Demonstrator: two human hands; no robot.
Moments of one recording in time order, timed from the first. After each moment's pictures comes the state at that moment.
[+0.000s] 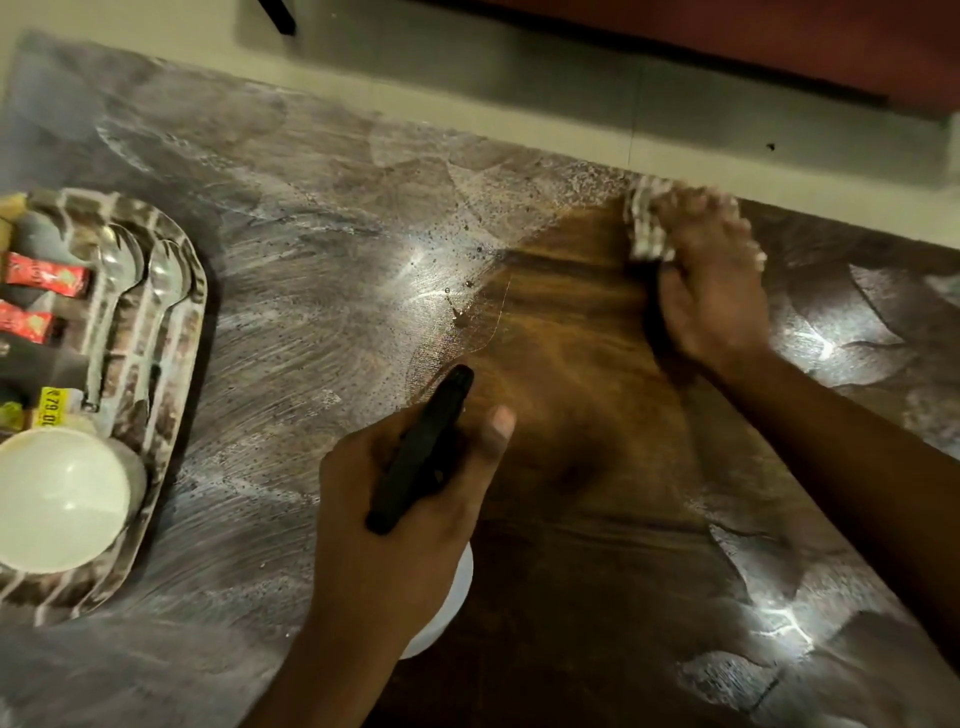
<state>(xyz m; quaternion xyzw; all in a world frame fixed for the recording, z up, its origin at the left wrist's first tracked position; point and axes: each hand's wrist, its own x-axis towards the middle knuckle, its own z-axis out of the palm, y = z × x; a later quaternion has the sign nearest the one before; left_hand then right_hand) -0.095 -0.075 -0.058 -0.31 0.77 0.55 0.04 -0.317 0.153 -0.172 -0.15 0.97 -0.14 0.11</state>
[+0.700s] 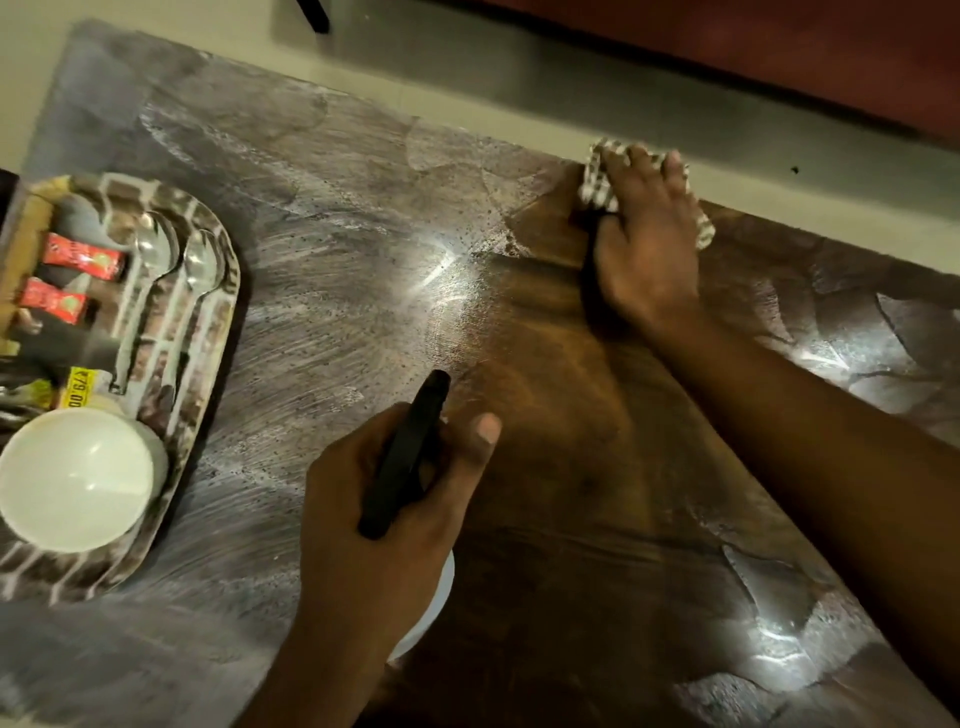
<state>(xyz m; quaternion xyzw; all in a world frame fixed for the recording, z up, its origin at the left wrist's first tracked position) -0.091 -0.093 -0.094 -0.40 0.73 0.56 0.03 -0.335 0.048 -0.159 -0.14 0.96 -0.19 0.11</state>
